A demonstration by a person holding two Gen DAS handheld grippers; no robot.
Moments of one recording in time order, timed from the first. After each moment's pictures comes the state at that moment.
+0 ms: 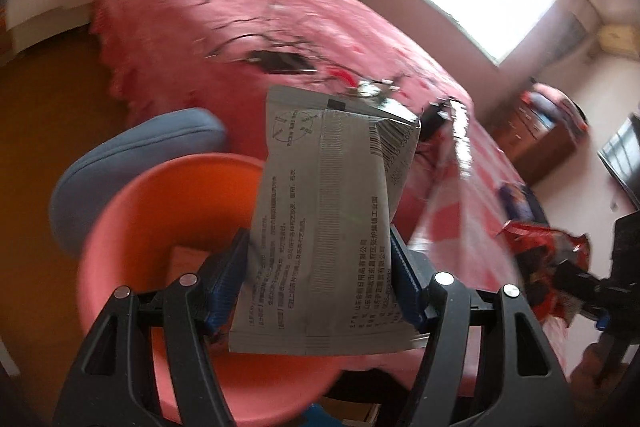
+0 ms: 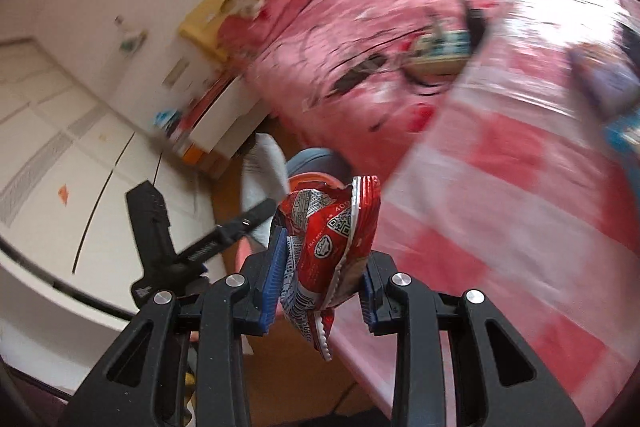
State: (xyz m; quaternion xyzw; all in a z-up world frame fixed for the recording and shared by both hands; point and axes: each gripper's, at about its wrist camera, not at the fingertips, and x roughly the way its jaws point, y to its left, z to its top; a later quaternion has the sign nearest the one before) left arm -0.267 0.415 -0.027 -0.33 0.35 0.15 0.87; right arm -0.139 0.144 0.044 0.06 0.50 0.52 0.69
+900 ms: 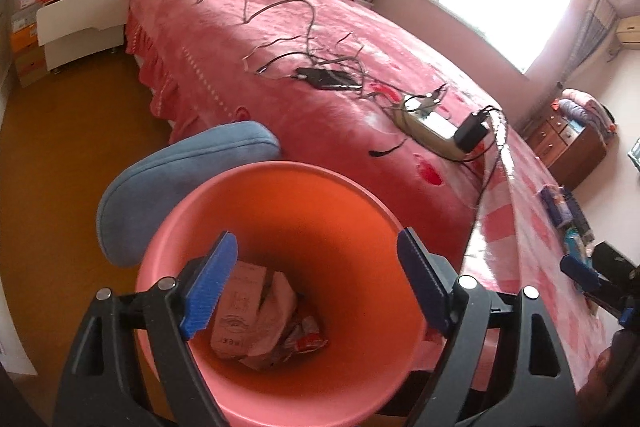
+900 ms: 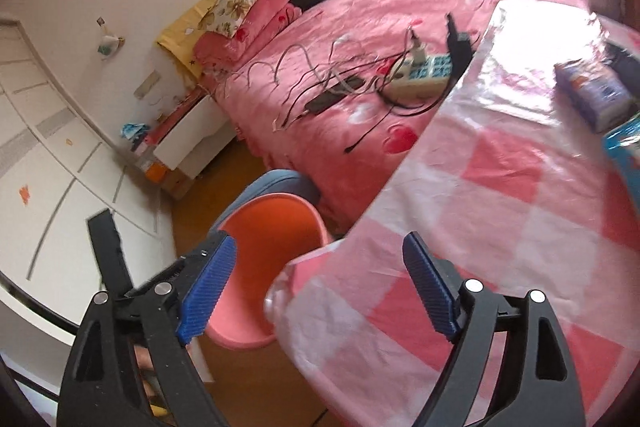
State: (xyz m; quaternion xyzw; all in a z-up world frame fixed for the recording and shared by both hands) left arm -0.287 0.421 -0.034 -0.28 0.33 0.21 0.88; right arm -0.154 0.133 0.029 0.05 0.44 0.45 0.78
